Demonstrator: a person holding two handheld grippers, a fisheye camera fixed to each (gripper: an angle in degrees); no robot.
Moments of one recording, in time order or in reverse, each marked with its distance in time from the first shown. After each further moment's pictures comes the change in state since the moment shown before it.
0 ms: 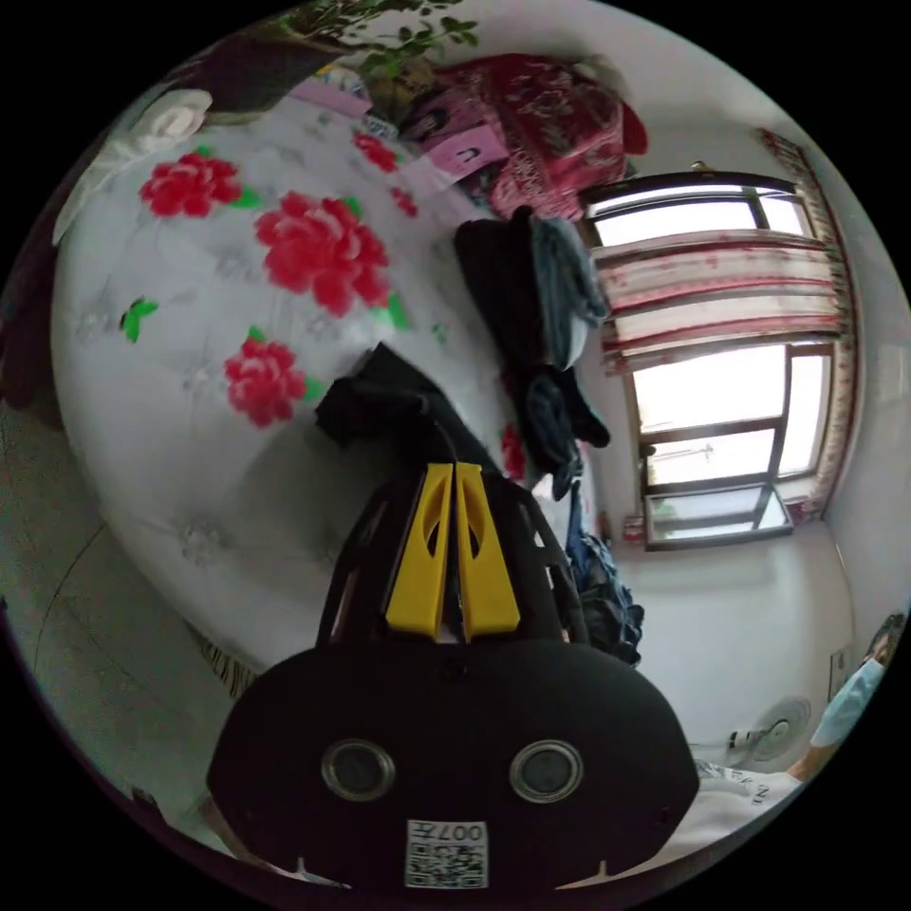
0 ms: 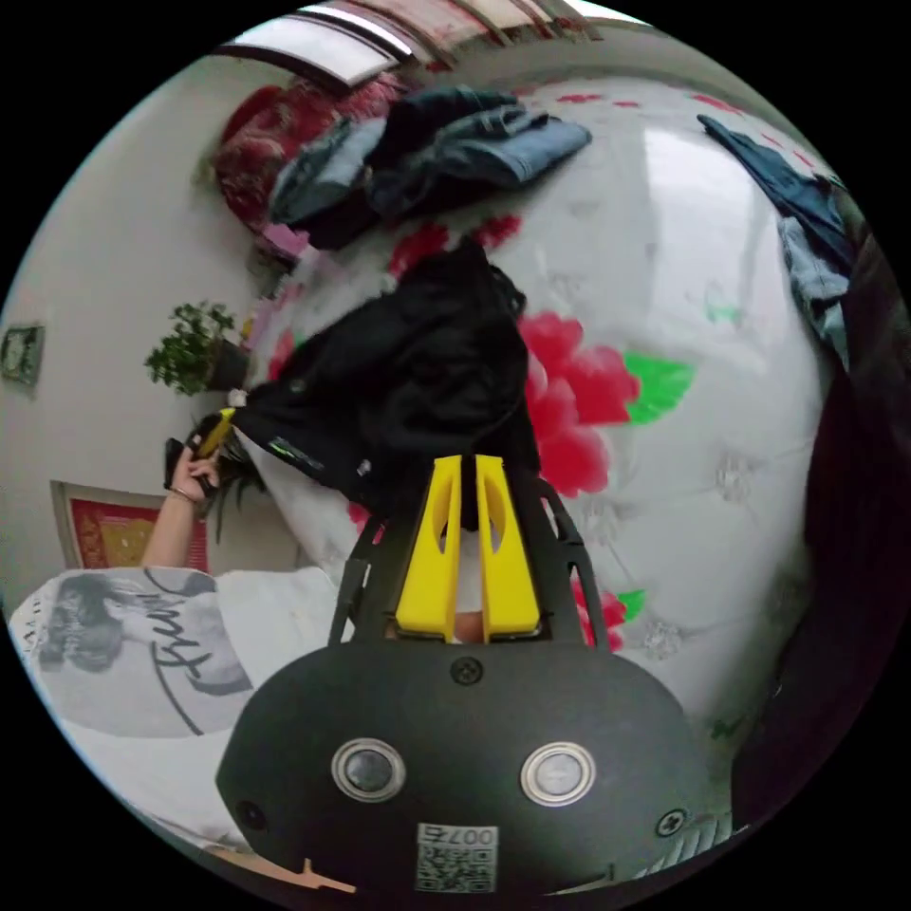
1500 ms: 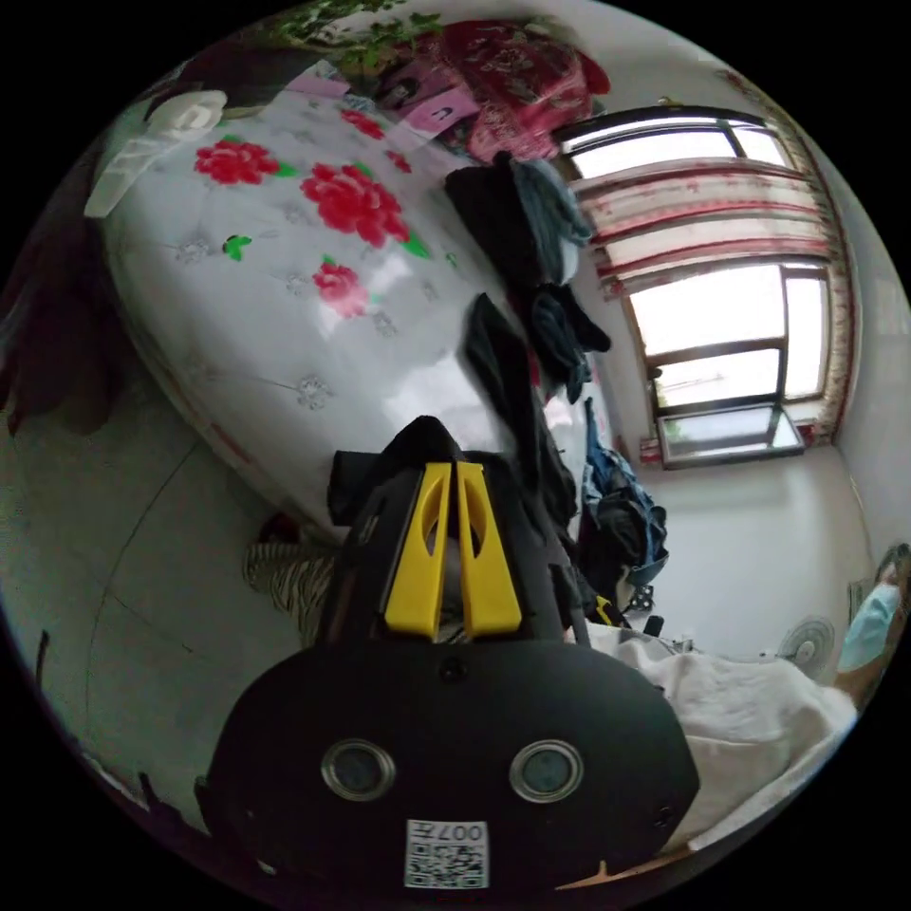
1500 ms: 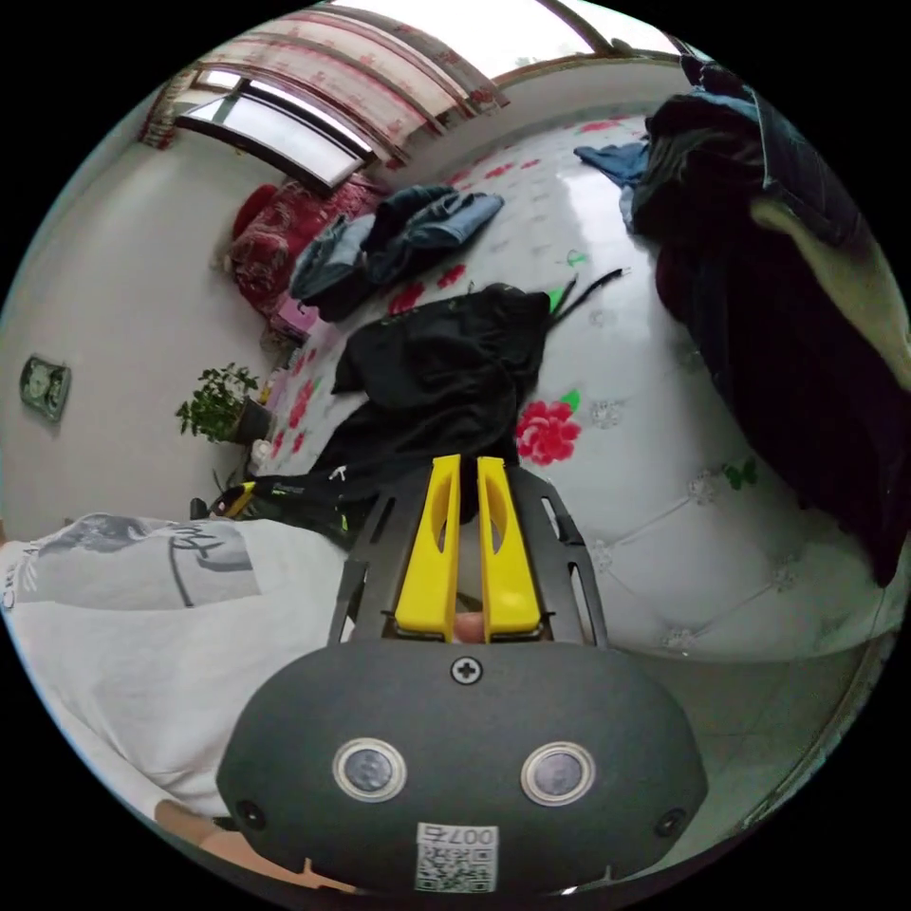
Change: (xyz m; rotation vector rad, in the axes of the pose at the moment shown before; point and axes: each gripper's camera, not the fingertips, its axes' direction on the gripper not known) left arm -0.060 0.104 -0.044 -0.225 -0.148 0.046; right arm -0.013 0.229 -0.069 0.159 0.061 0.196
